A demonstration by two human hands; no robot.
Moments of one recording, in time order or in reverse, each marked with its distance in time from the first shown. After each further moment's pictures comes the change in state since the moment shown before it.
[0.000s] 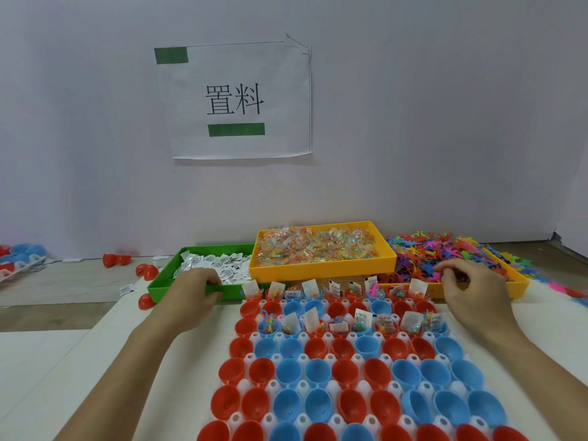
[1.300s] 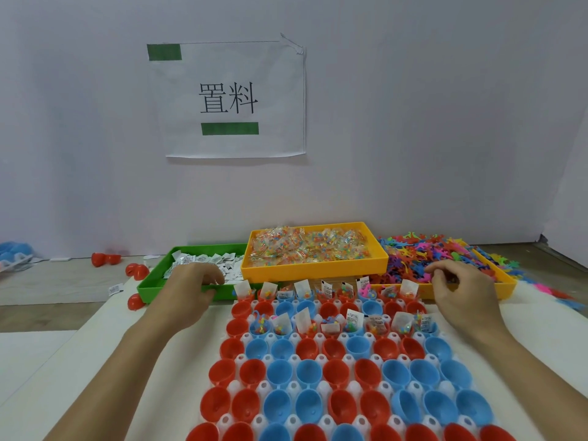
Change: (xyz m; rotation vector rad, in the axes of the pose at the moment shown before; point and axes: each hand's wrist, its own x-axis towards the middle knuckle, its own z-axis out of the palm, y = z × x) left_hand -0.007 0.019 -0.007 -0.078 0.029 0.034; right_hand 0.000 0.000 0.000 0.001 -0.011 -0.001
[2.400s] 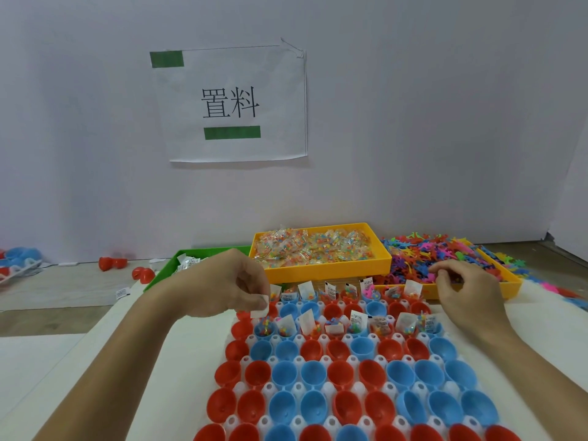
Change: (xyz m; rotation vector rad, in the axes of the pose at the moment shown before) left_hand -0.008 0.067 -0.048 -0.251 -0.524 0.261; right_hand 0.001 0.004 0.002 0.007 0.007 -0.001
